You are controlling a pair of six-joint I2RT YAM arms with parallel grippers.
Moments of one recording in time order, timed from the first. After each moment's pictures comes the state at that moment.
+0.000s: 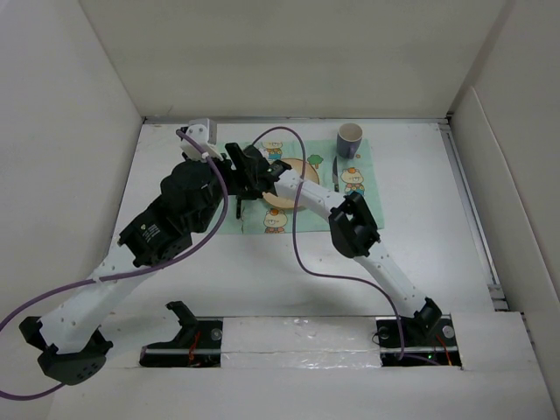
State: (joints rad) left arm -0.83 0.97 1.29 -0.47 -0.53 -0.46; right arm 0.82 2.61 2.39 -0.63 0.08 0.85
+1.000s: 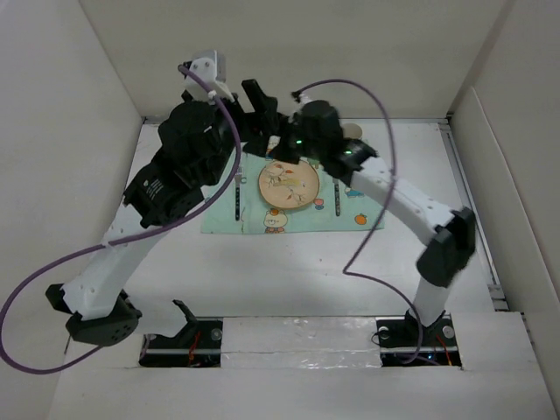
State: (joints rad) left arm -0.83 1.24 1.75 -0.52 -0.55 -0.36; right arm 0.76 1.94 1.90 -0.35 -0.15 0.78
